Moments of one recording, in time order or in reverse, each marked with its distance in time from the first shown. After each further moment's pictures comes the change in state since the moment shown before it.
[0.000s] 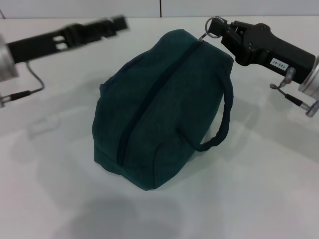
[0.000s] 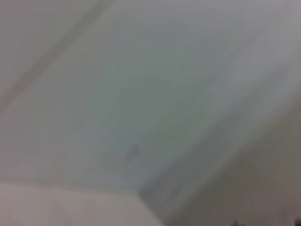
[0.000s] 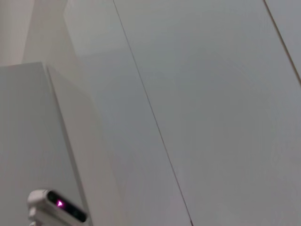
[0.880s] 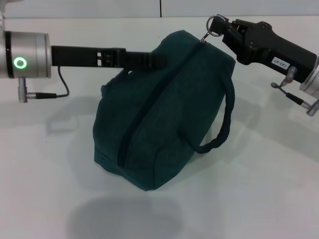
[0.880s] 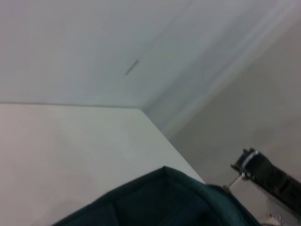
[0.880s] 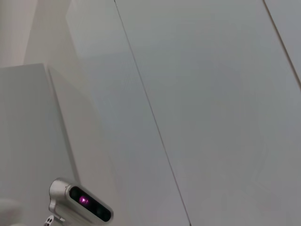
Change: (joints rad) left arm -0.107 -0.024 0.138 0.092 0.192 -0.023 -0.130; right arm 0.005 0.000 0.011 0.011 0.000 -0.011 -0.015
